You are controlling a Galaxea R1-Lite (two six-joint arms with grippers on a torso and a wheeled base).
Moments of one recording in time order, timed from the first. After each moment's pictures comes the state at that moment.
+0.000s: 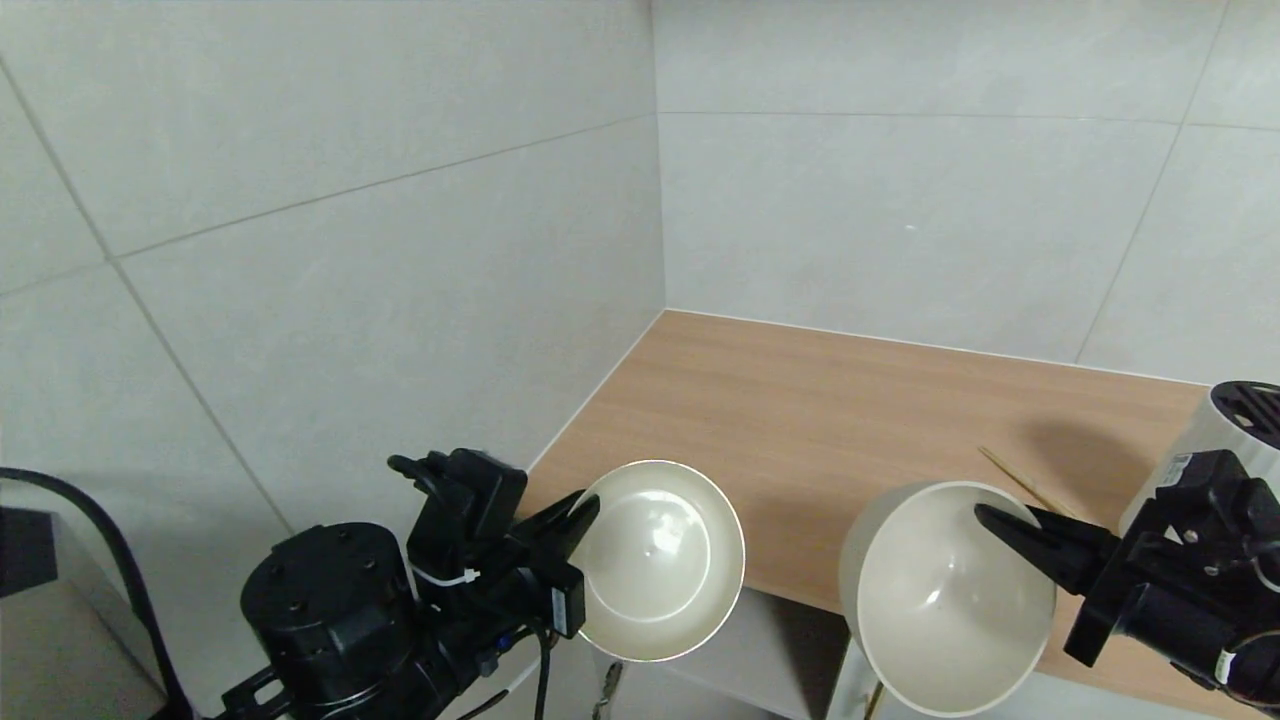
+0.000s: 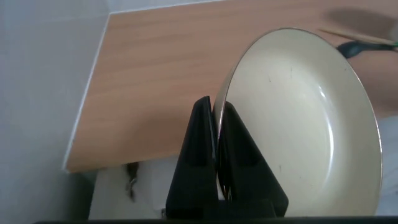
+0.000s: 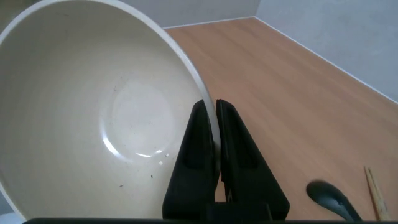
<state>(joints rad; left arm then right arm) -0.67 1.88 -0.23 -1.57 0.17 0.00 0.29 1.61 -0.01 -1.57 0.33 -0.21</state>
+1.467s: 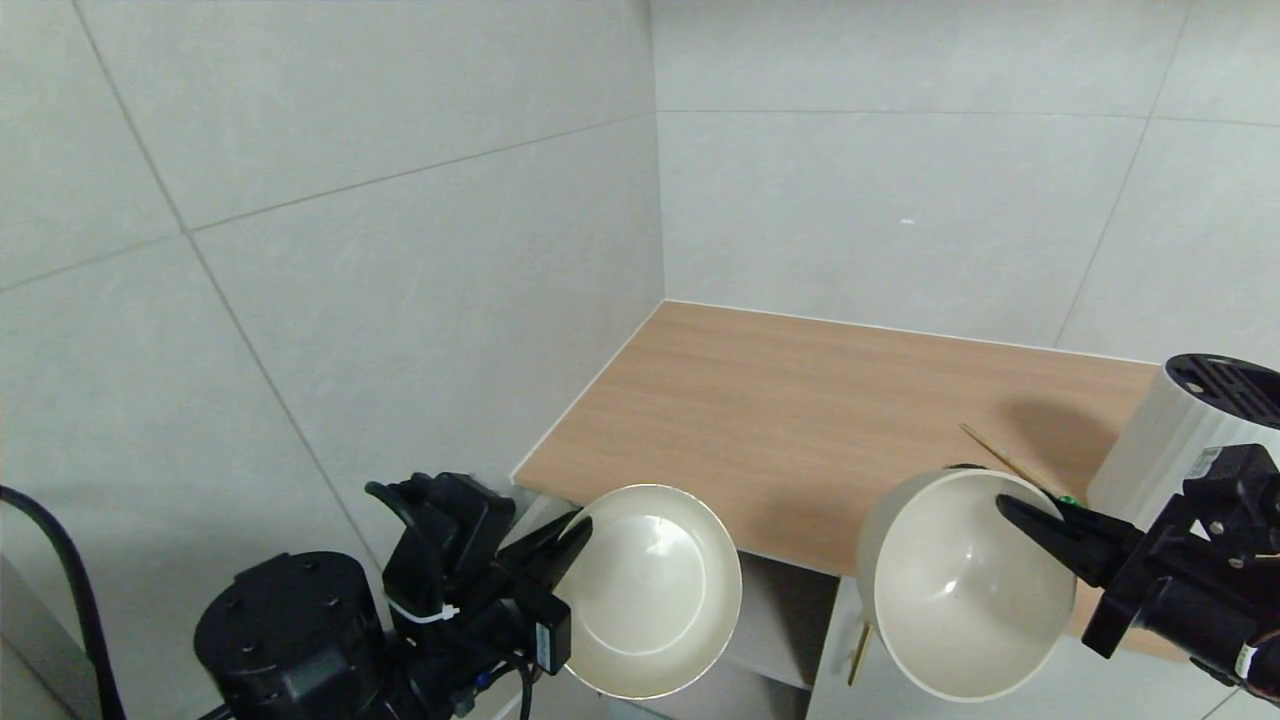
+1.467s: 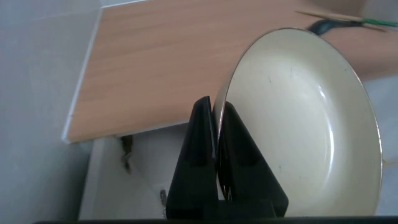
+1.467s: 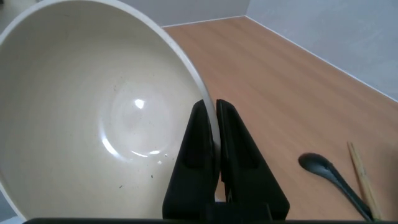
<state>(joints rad) -0.70 1.83 -0.16 -1.57 0.17 0.03 0.26 1.59 0.00 -1.57 0.33 -0.21</state>
